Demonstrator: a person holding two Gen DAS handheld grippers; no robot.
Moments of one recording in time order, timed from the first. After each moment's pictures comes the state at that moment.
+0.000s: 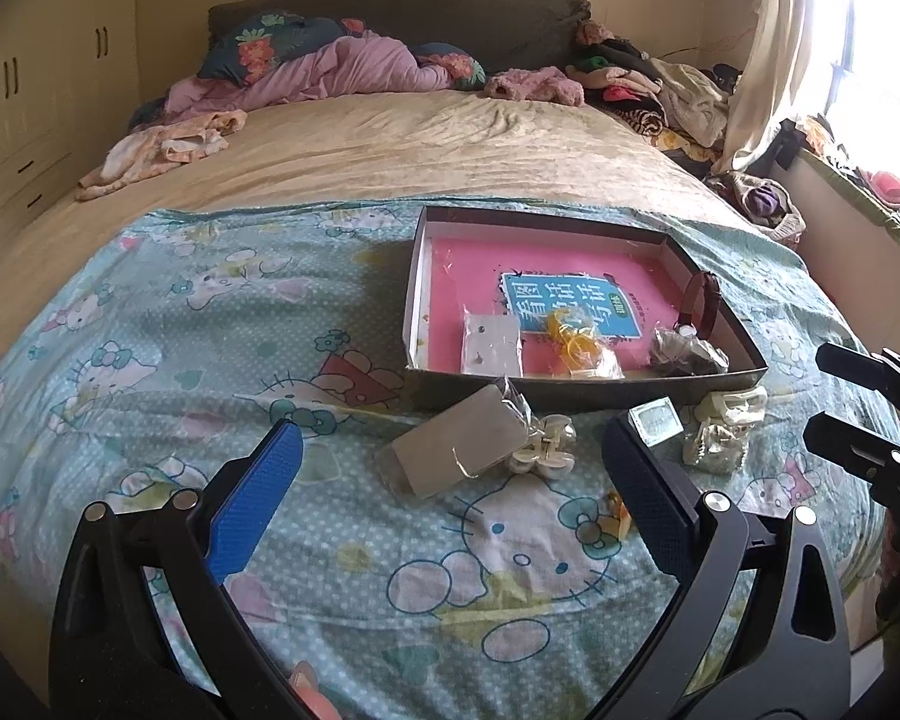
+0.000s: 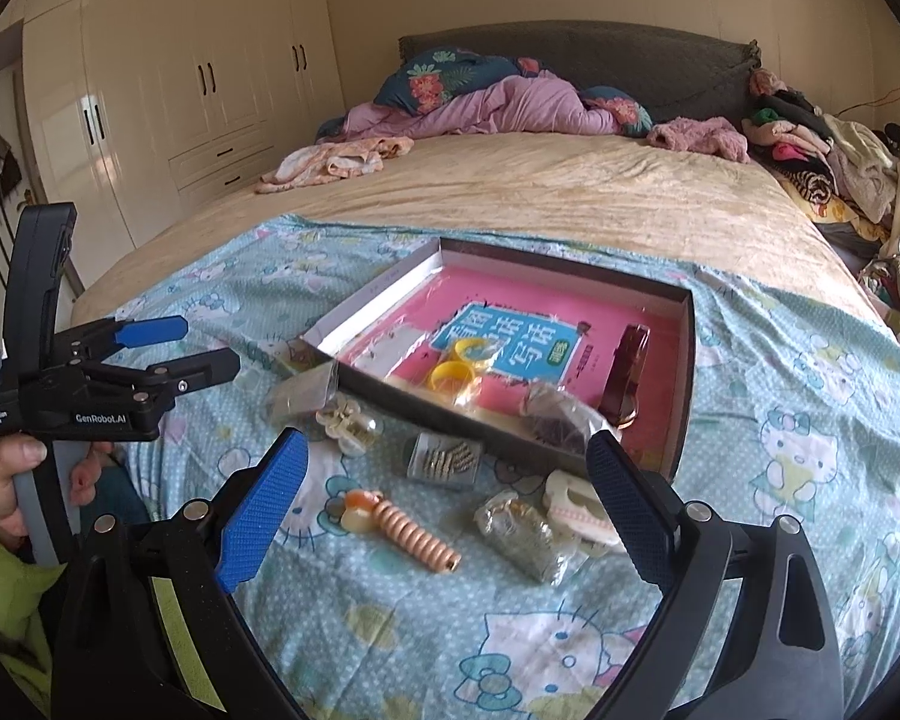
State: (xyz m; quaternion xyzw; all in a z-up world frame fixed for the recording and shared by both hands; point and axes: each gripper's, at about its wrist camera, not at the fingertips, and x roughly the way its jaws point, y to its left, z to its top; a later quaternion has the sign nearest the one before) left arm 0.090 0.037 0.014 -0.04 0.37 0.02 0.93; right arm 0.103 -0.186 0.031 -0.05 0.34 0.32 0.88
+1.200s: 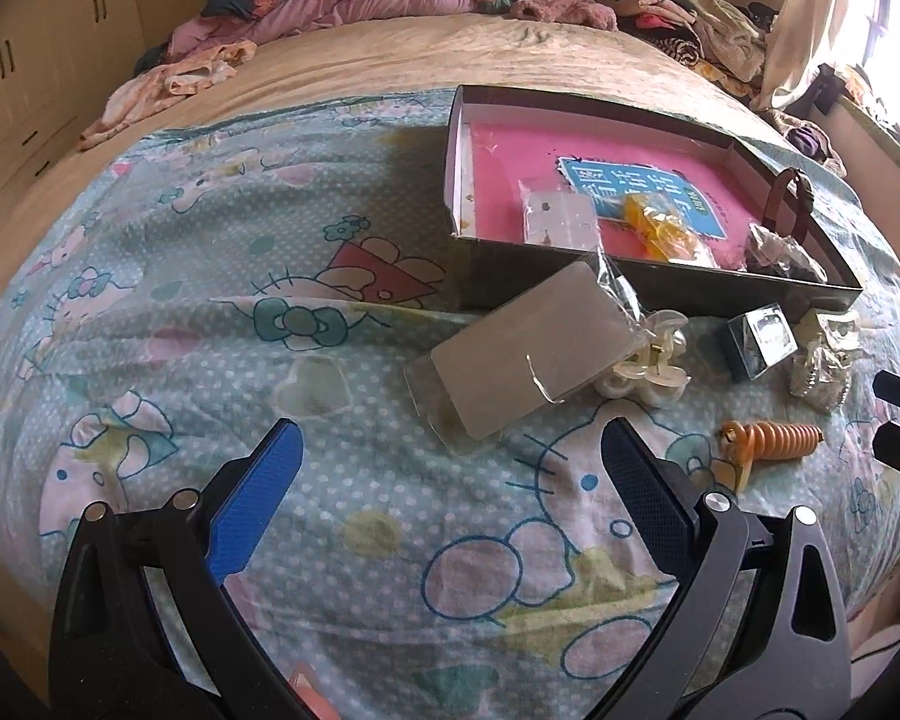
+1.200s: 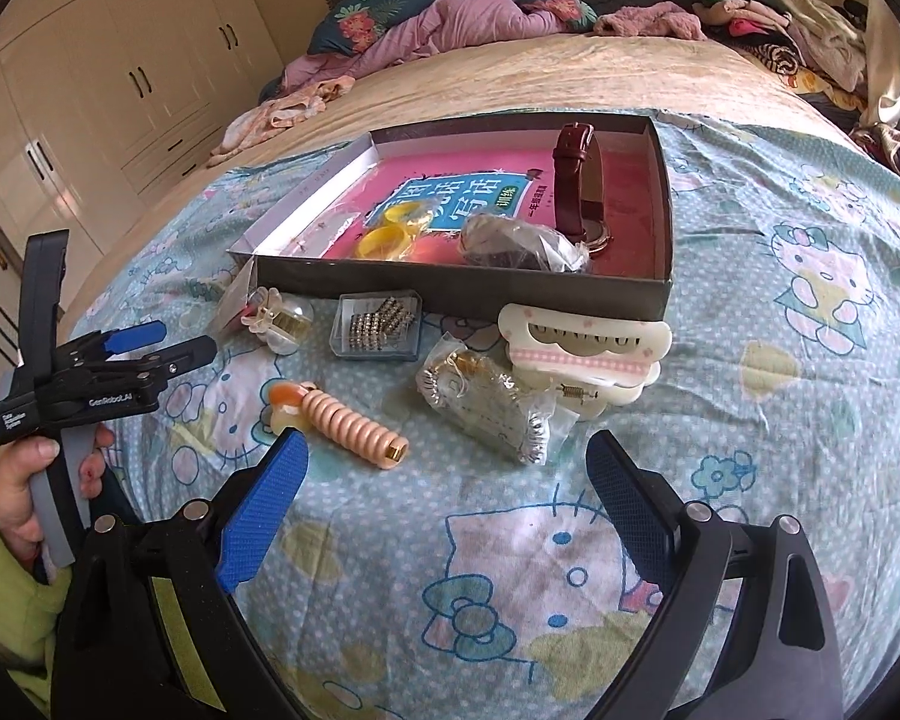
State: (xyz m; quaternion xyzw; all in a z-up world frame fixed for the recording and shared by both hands) left arm 0.117 0.054 -0.055 -0.02 0.45 0.05 0.89; right arm 0.111 -0.214 -0.042 0.02 0.44 0.28 0.85
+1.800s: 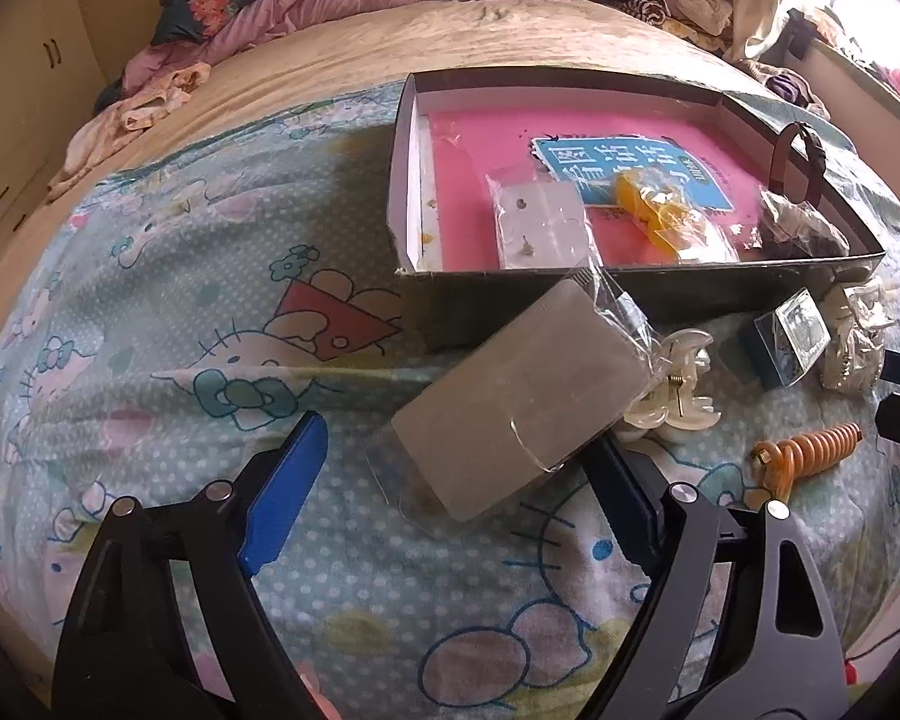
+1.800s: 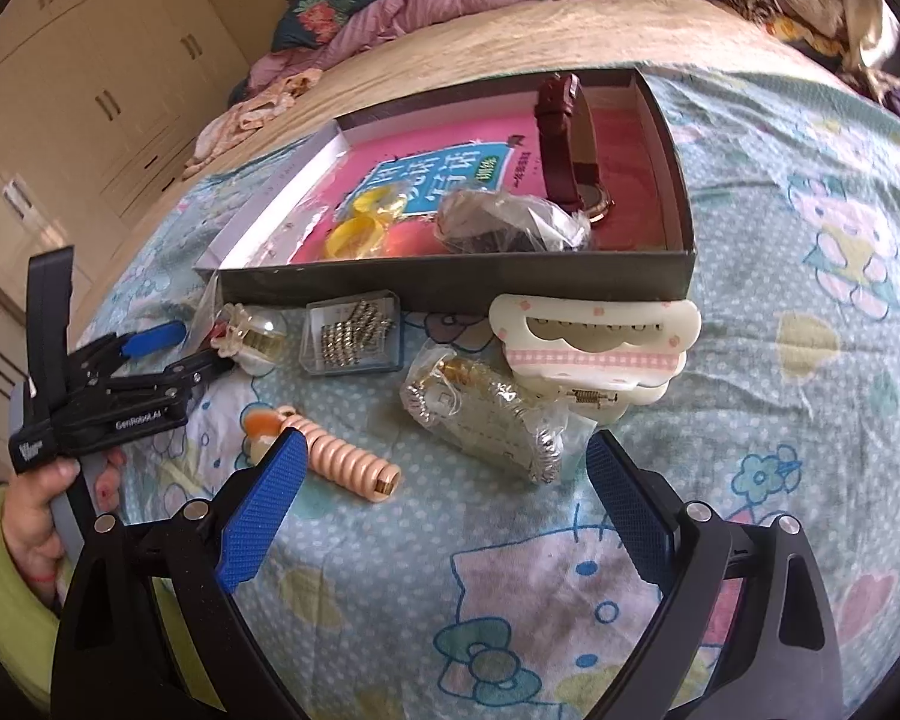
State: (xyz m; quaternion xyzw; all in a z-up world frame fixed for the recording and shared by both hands) left arm 0.148 0.042 -0.066 0.04 0.47 0.02 0.88; right arm 0.137 -0.207 -0.061 0.07 0.48 0.25 0.83
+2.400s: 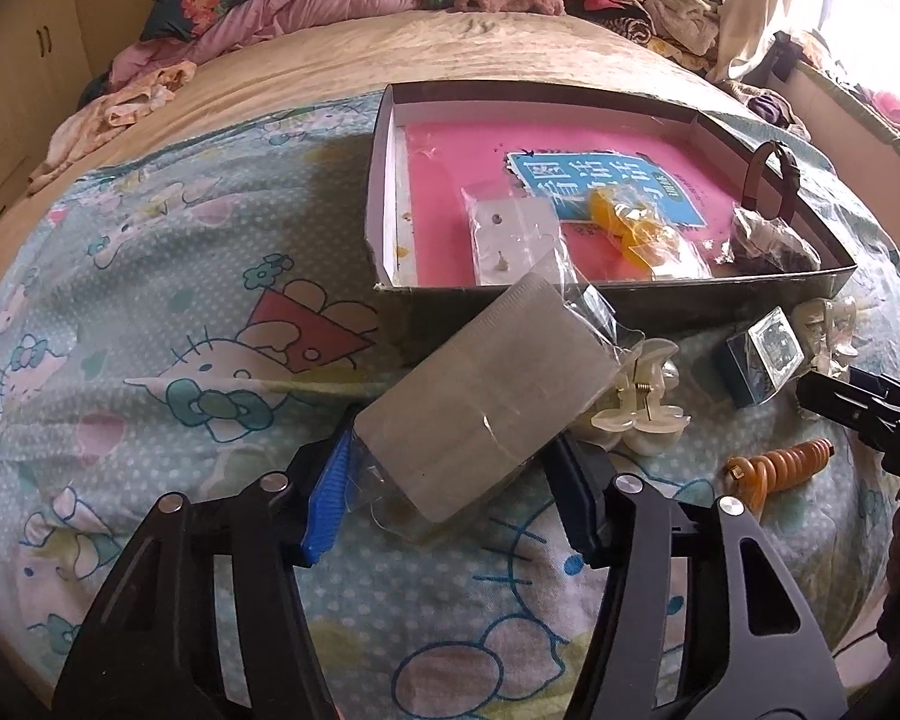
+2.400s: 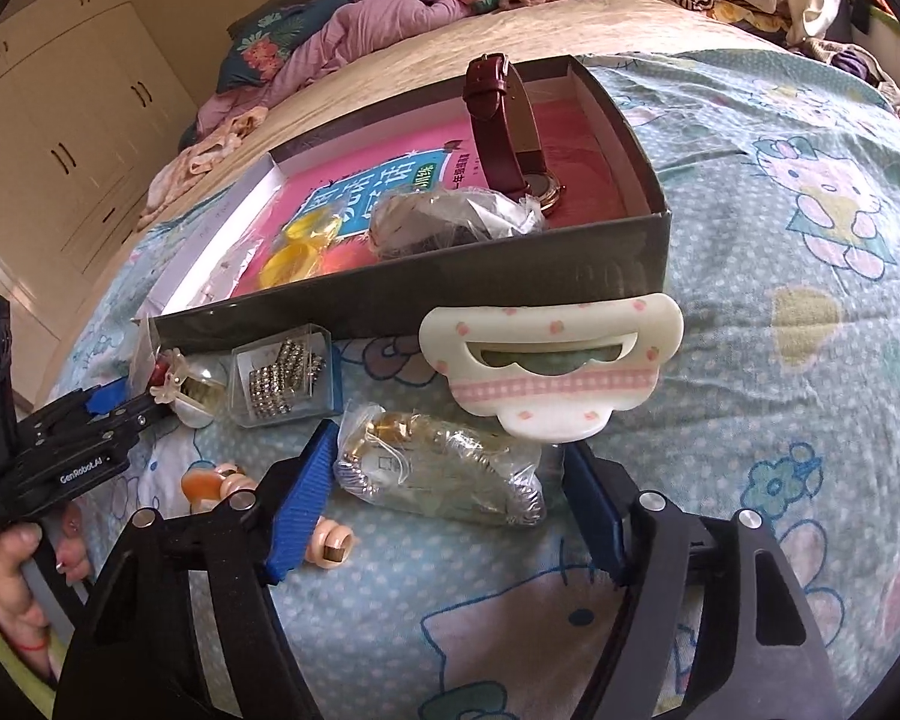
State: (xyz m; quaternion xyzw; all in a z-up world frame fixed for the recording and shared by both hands) left arm 0.148 0.041 -0.064 0.01 0.45 -0.01 0.89; right arm 0.145 -0.207 -0.079 0.09 0.46 0.20 0.86
